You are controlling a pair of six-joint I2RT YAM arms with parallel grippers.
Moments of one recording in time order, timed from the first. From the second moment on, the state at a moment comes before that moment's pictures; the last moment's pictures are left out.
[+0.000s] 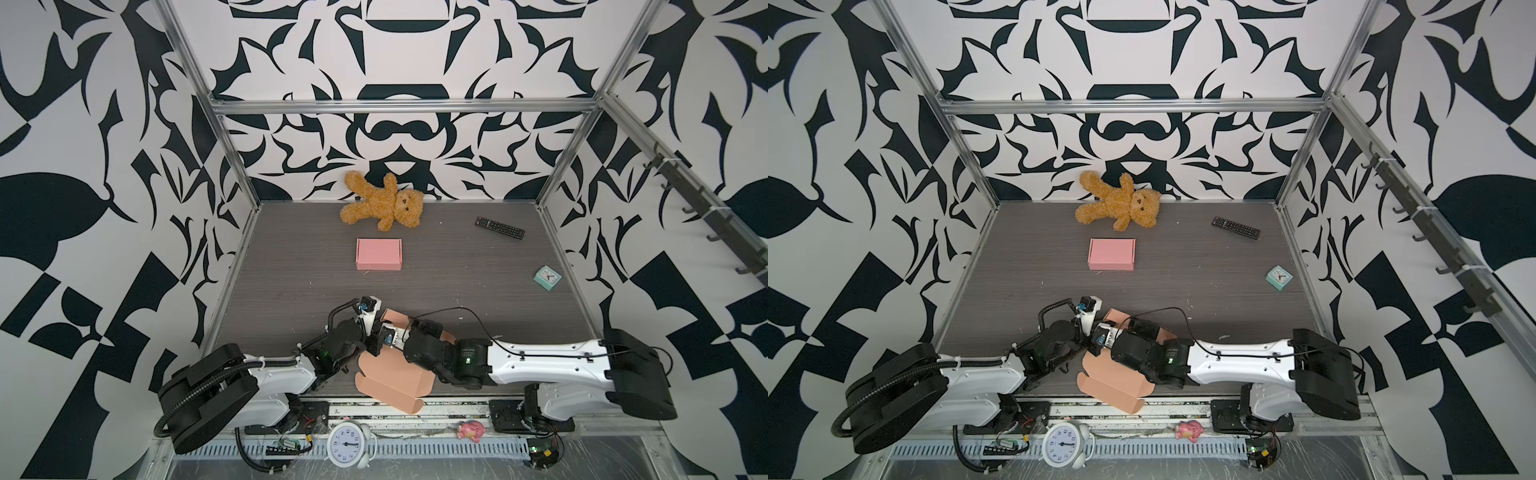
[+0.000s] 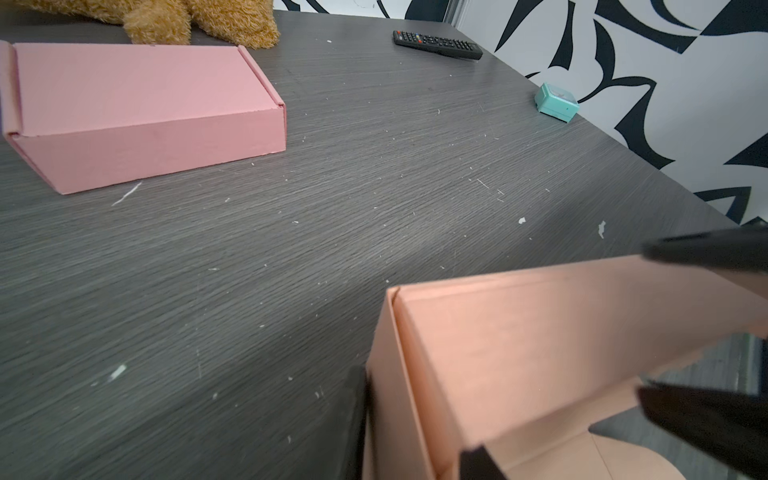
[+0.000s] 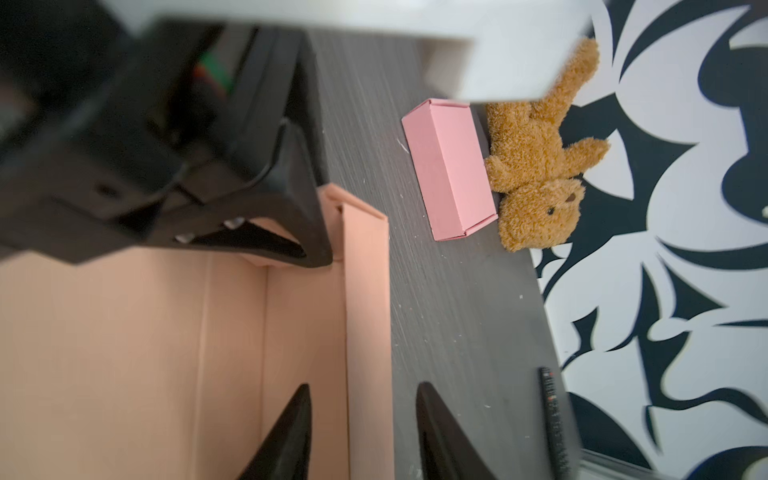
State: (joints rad) left arm -0.94 1.24 0.17 0.70 -0.12 -0.32; right arm 1.32 1.30 0.77 -0.25 0.61 -0.29
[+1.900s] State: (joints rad) left arm -0.88 1.66 0.39 0.87 -0.11 -0.15; right arm 0.66 1.43 0.76 -0.07 -0.29 0.51
